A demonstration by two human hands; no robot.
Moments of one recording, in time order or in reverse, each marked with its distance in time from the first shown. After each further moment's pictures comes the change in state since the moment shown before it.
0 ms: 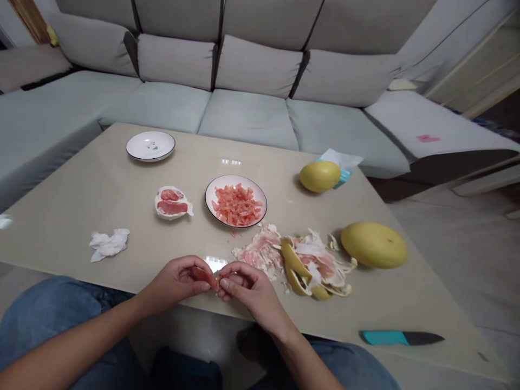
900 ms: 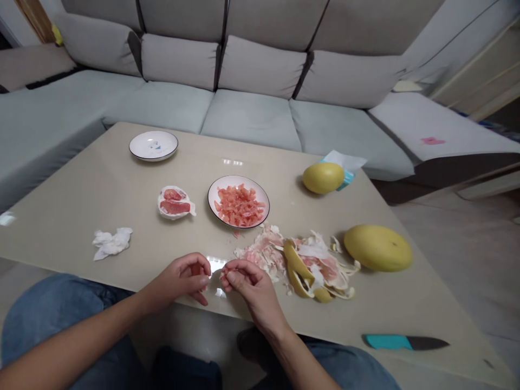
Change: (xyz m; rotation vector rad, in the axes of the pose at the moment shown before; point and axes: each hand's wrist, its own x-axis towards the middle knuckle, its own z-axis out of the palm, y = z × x) left_hand -0.002 -0.002 -0.002 -0.057 -0.019 -0.065; right_hand 0.005 0.012 0.004 0.097 0.163 -0.097
